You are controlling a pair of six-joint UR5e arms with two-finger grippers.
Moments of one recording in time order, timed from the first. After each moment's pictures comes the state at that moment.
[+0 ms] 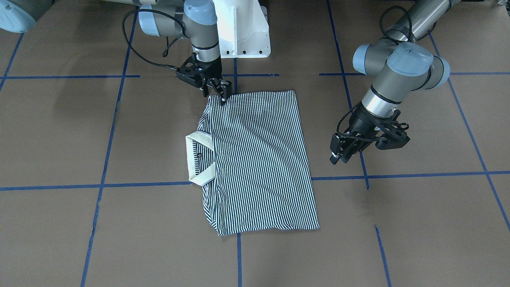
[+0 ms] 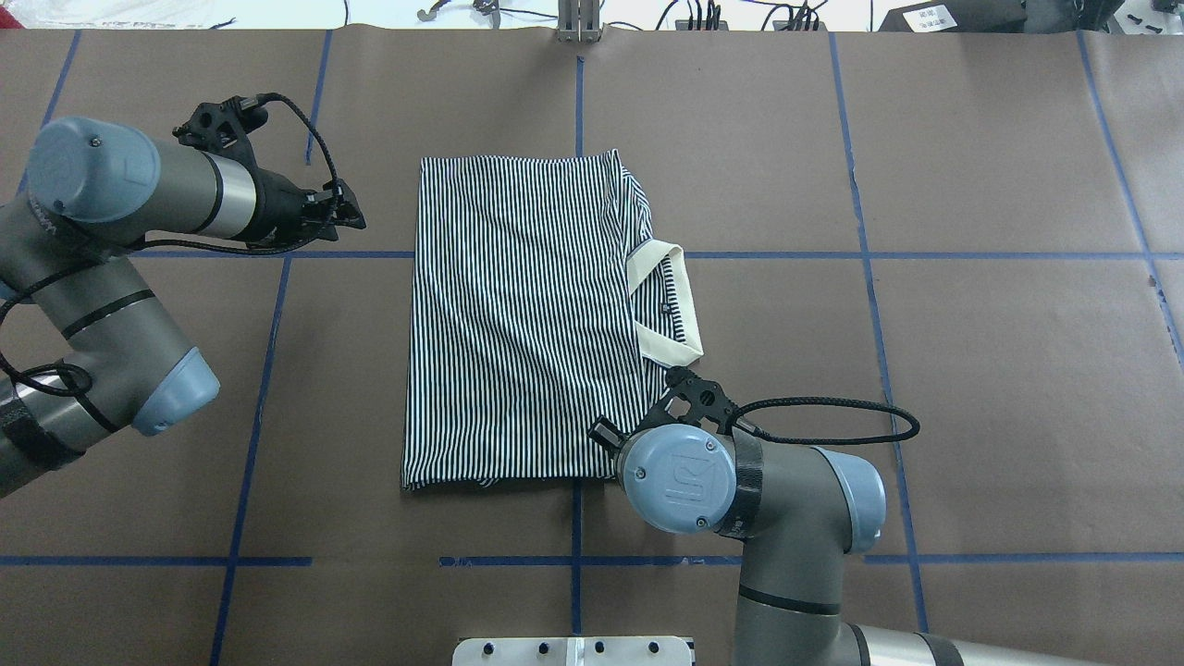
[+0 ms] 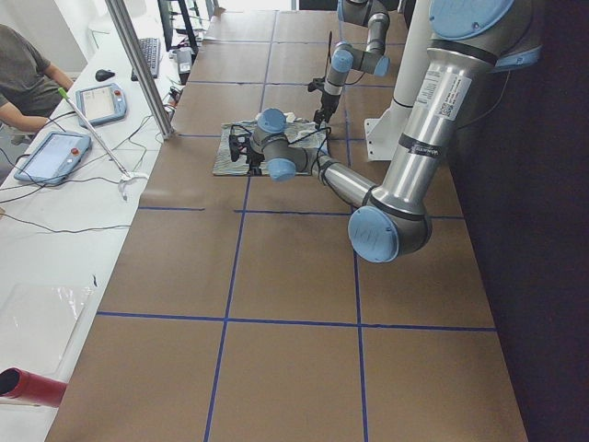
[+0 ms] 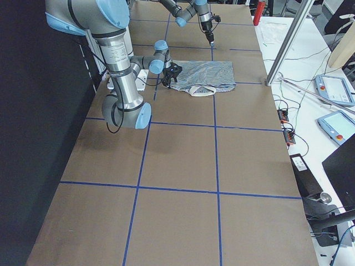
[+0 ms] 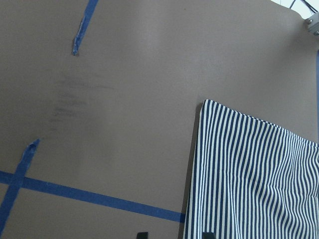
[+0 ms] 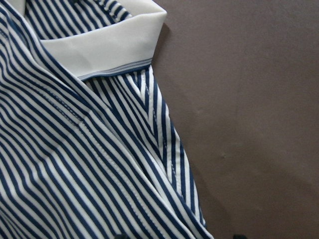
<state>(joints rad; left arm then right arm) -0.80 -1.94 -1.60 -2.27 -1.91 -1.44 0.24 -1.03 1.77 -1.49 1.53 2.06</state>
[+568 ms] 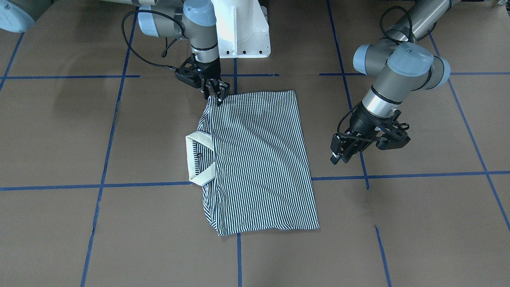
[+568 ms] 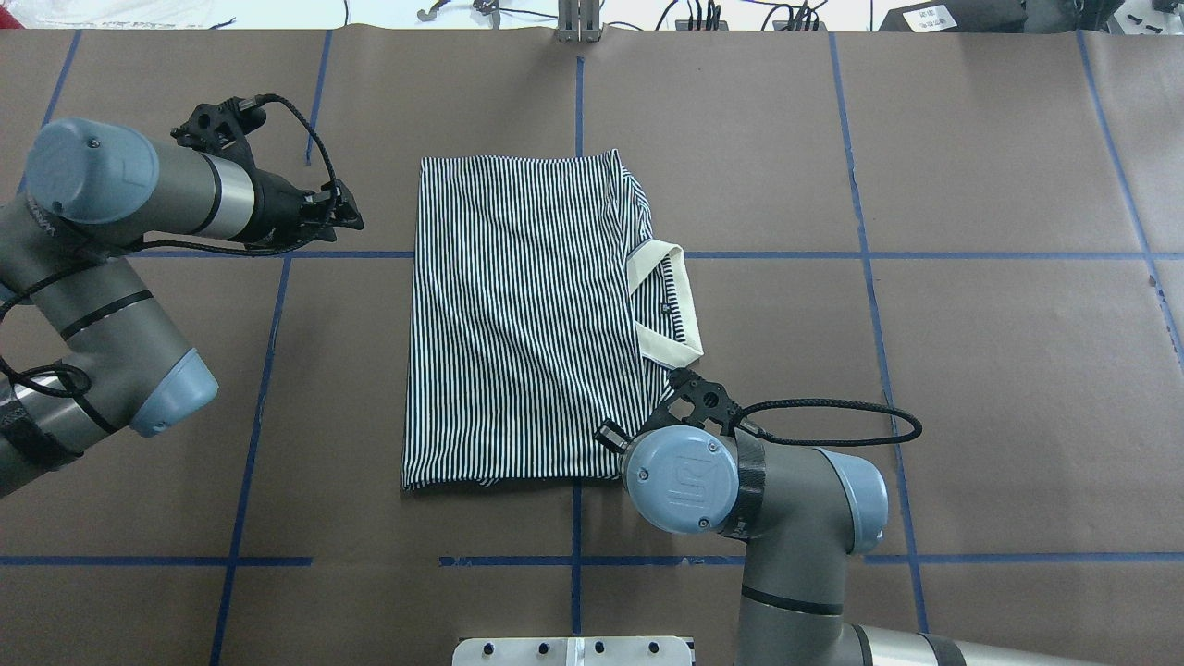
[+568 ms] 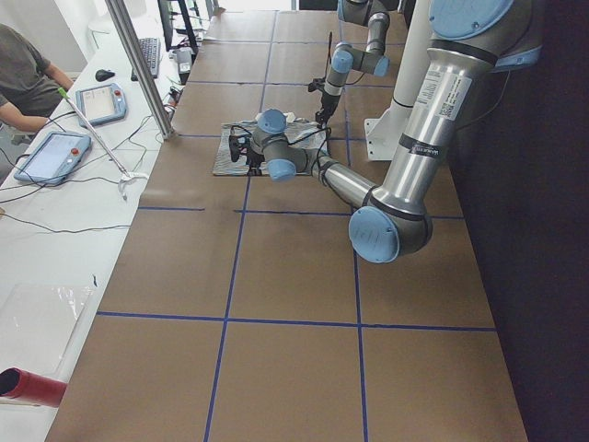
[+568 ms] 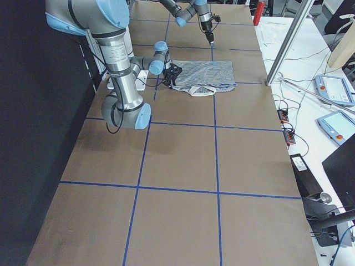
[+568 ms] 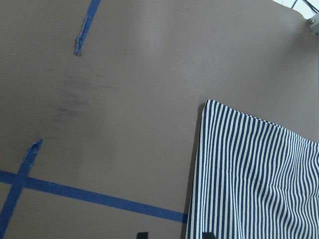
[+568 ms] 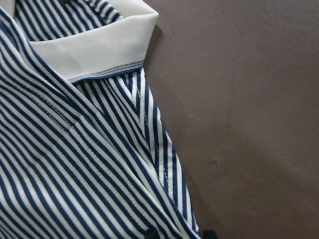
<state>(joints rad) -0.80 -1.94 -1.60 -2.27 -1.90 -1.44 0.24 -1.04 1.76 -1.49 1.53 2.06</state>
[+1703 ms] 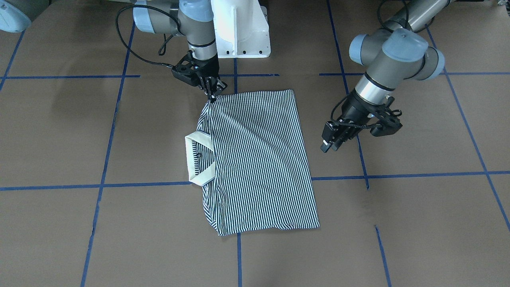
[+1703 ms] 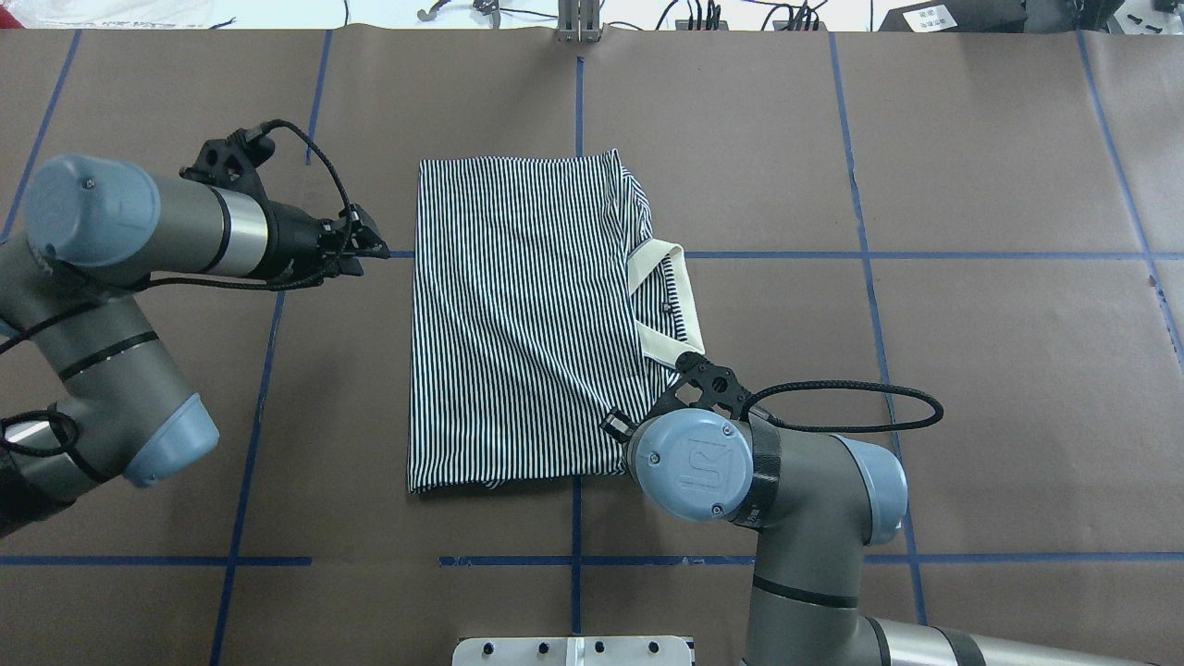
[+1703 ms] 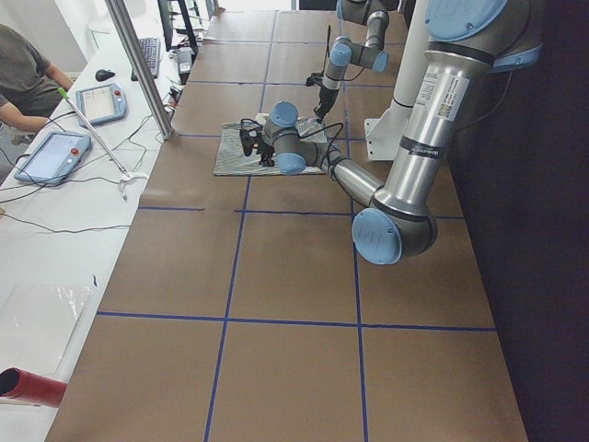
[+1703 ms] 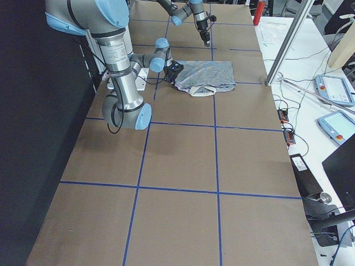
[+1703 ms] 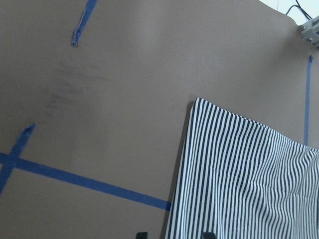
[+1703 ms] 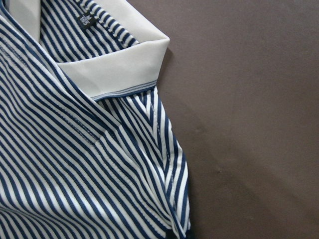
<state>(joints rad) -0.71 -1.88 -1.75 -2.27 -1.89 -1.66 0.26 -1.05 1.82 -1.53 1.54 2.04</state>
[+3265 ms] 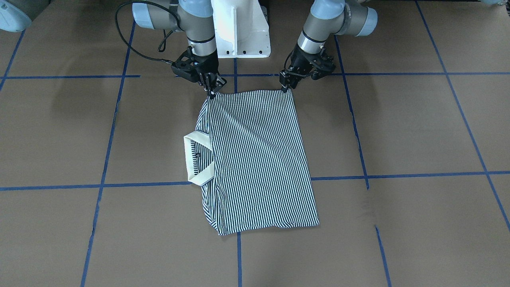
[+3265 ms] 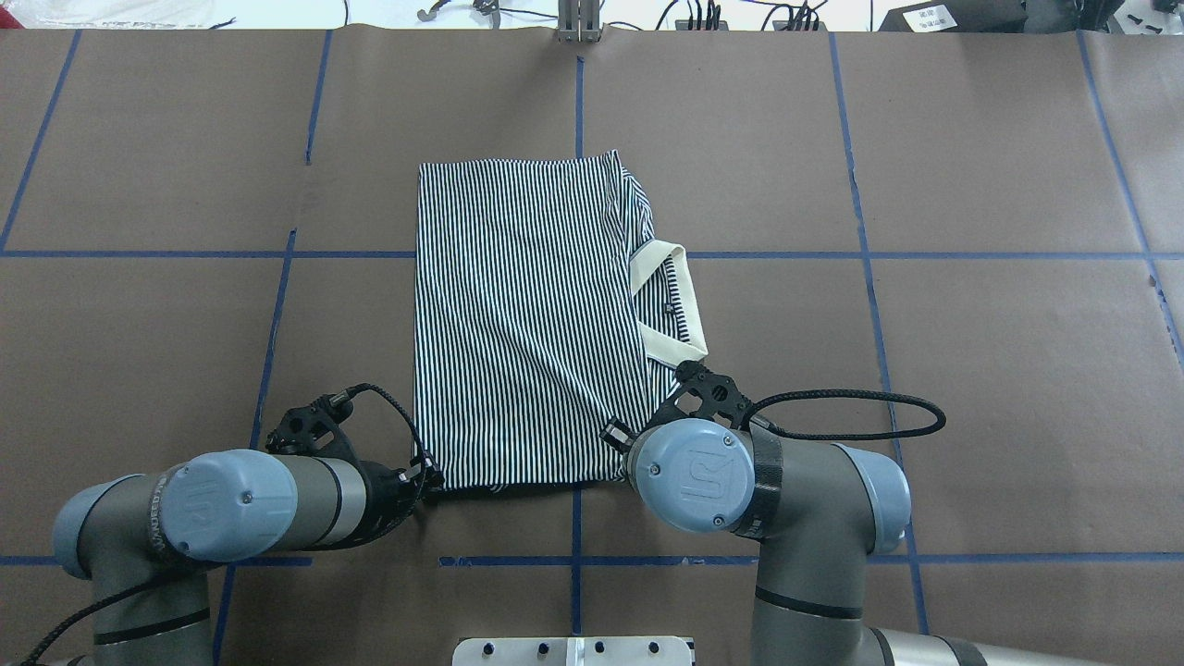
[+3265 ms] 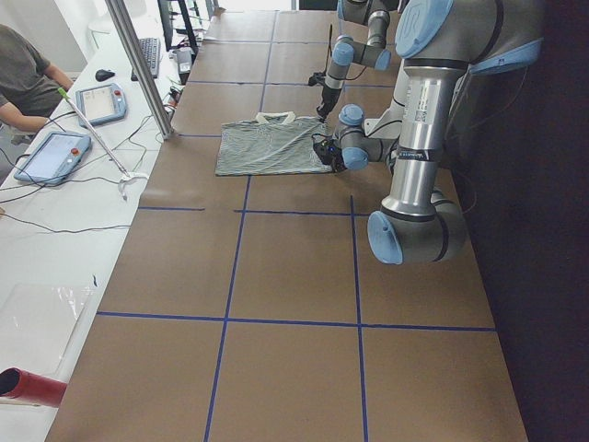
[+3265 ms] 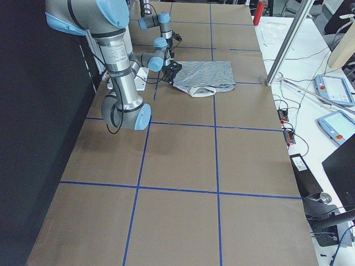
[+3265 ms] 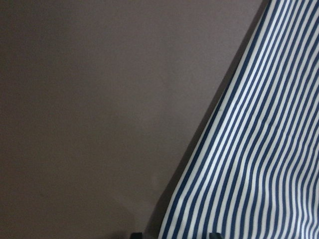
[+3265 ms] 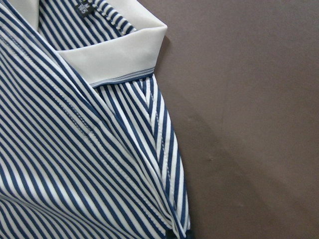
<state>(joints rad) -0.26 -1.79 -1.92 -2.03 -1.65 -1.99 0.25 -1.05 1.83 -1.54 1.54 2.04</state>
